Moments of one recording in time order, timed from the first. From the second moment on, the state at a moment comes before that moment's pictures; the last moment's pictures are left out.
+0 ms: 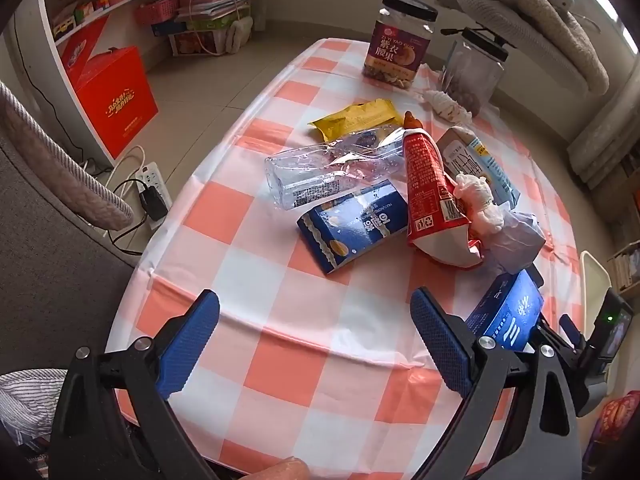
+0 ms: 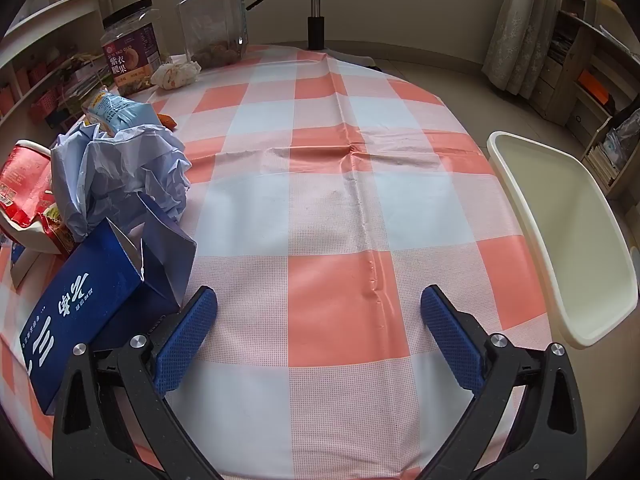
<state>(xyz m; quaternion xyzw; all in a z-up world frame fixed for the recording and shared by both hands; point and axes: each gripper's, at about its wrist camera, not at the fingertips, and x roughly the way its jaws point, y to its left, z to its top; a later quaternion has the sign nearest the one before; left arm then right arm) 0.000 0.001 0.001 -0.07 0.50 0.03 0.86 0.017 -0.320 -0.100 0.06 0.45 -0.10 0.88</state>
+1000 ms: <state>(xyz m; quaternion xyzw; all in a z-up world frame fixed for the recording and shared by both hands) -0.022 0.051 0.084 -0.16 0.41 0.02 0.90 0.017 -0.320 -0.100 0.06 0.45 -0.10 0.88</state>
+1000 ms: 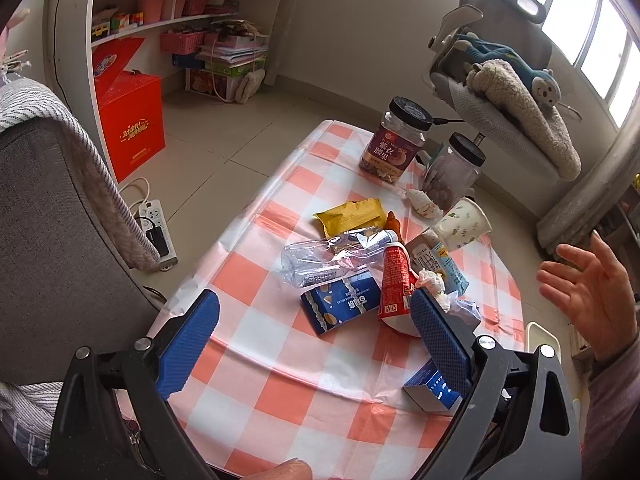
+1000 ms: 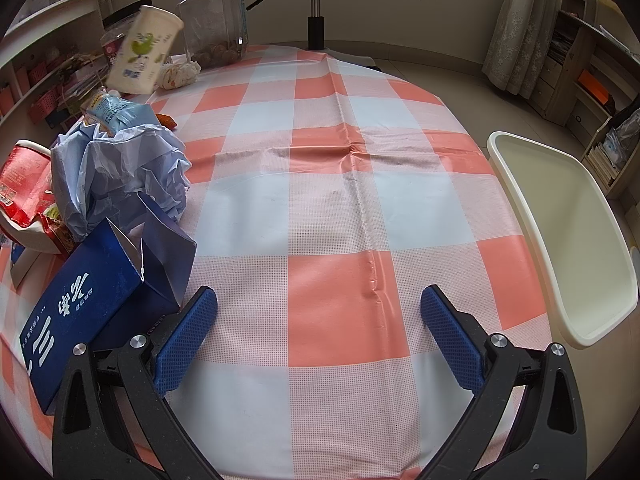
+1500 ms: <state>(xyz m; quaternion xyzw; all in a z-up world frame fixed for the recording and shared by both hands) -0.019 0.025 0.056 -0.12 0.45 0.02 0.89 0.016 -0.322 -0.100 0.06 0.45 -0.10 0.88</state>
